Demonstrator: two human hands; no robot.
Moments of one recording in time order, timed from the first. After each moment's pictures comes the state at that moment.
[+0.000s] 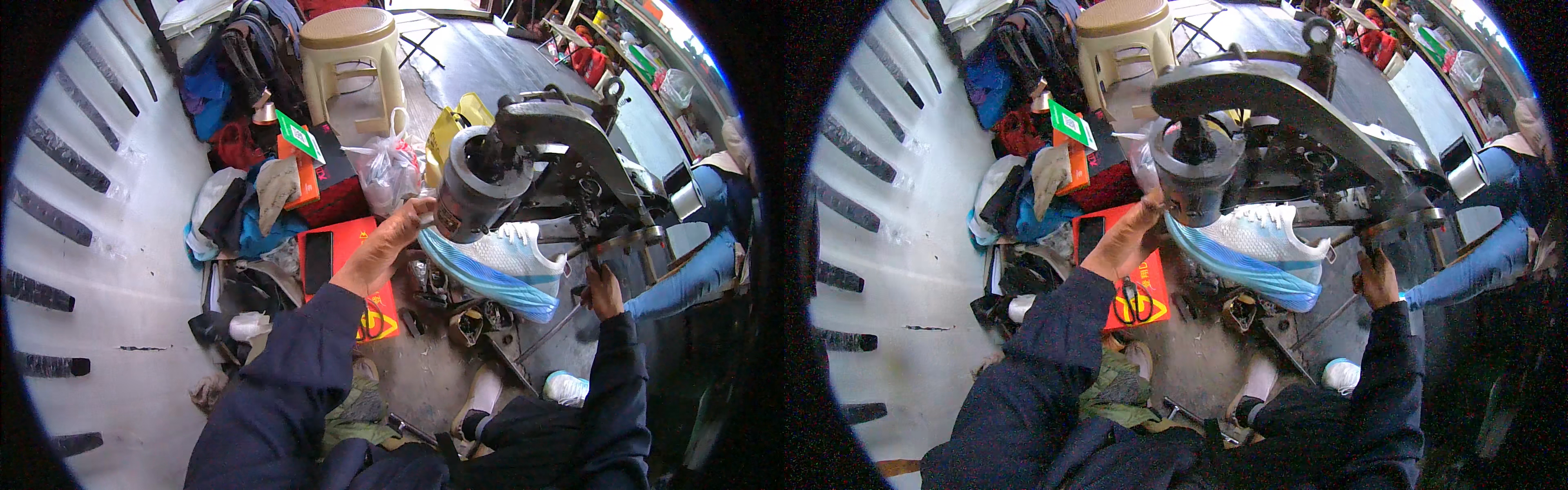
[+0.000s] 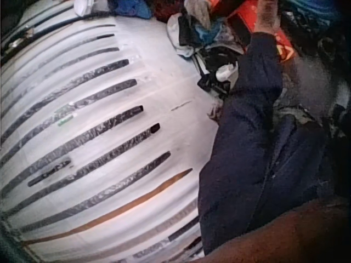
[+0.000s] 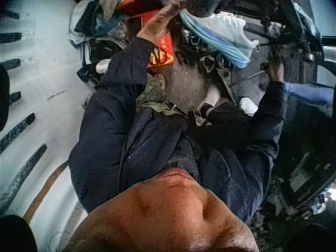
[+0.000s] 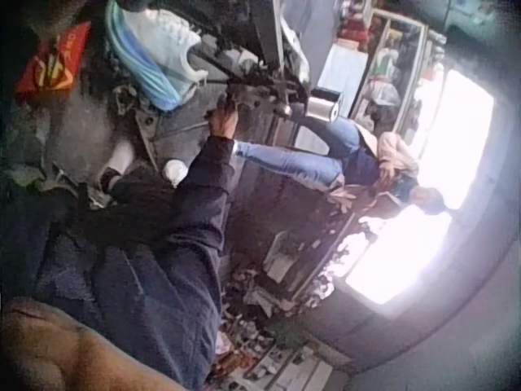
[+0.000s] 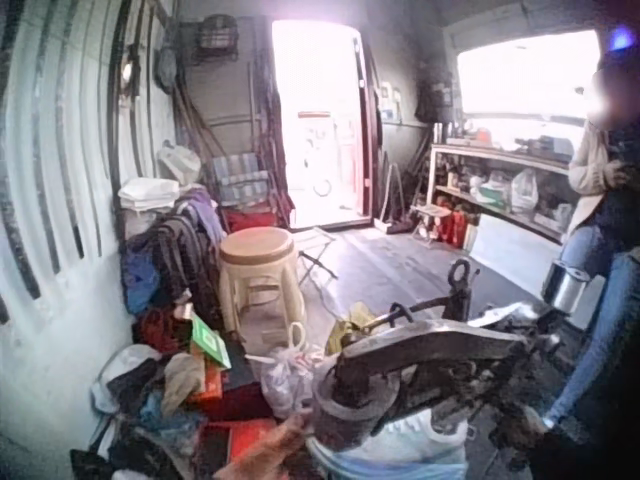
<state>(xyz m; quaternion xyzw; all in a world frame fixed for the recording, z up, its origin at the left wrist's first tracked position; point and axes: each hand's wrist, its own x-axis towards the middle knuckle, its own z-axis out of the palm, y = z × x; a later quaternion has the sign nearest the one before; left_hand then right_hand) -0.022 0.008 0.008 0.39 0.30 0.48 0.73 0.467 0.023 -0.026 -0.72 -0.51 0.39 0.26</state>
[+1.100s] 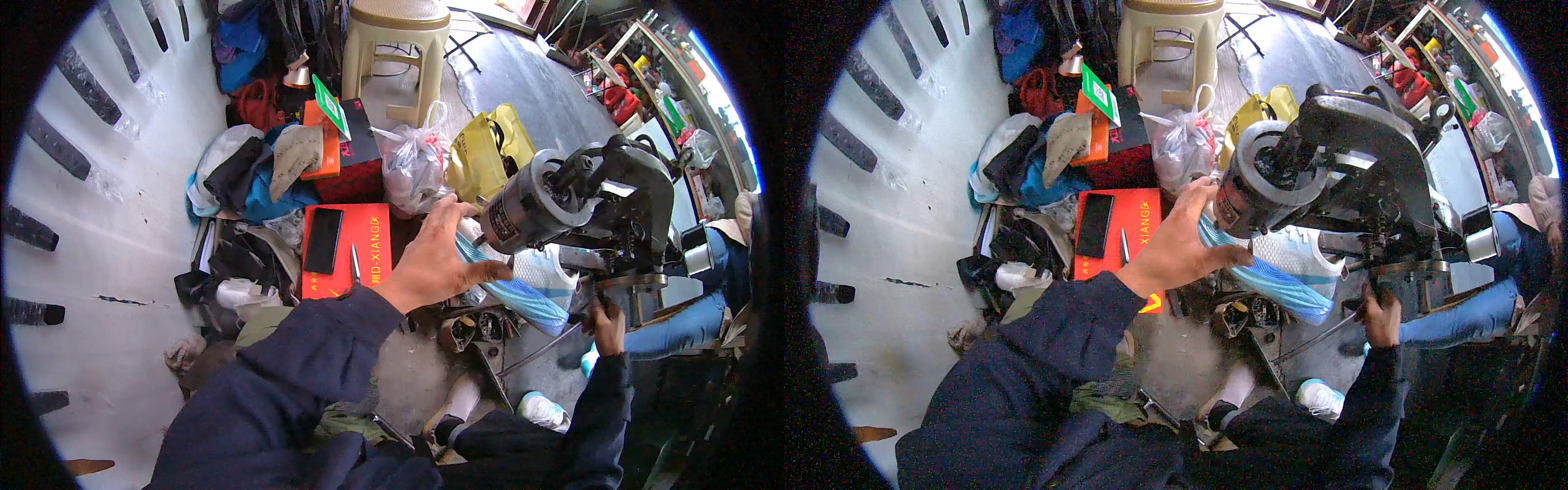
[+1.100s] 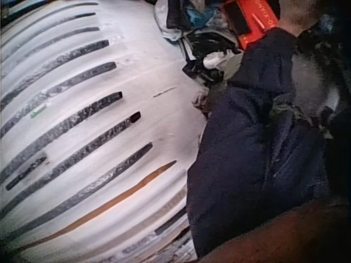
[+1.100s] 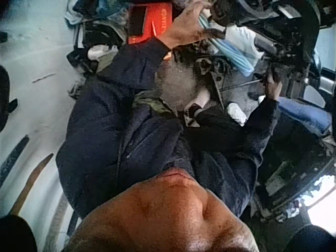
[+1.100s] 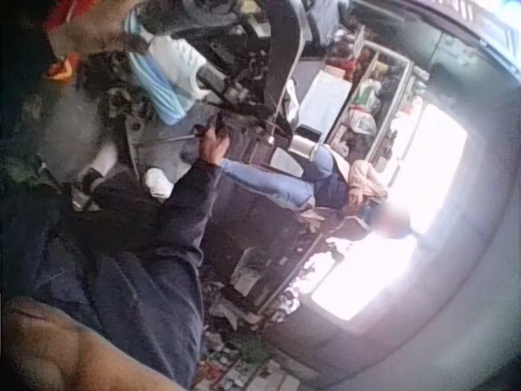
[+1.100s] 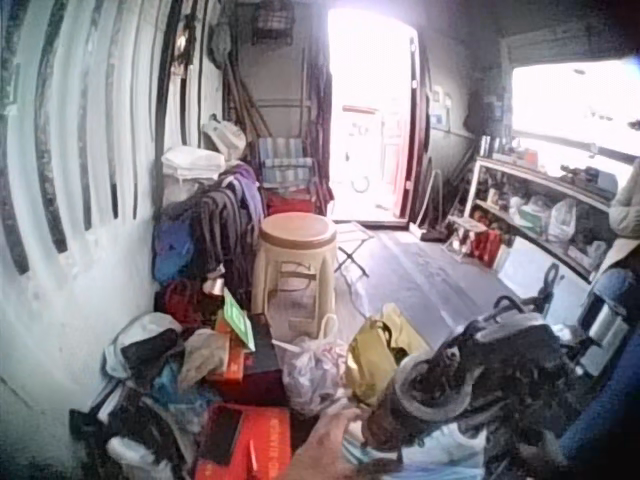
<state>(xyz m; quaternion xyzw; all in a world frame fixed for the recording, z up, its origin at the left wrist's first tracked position) 0.014 0.000 0.006 0.64 0.52 0.46 0.32 0.445 0.019 0.013 -0.70 -0.58 0.32 0.29</state>
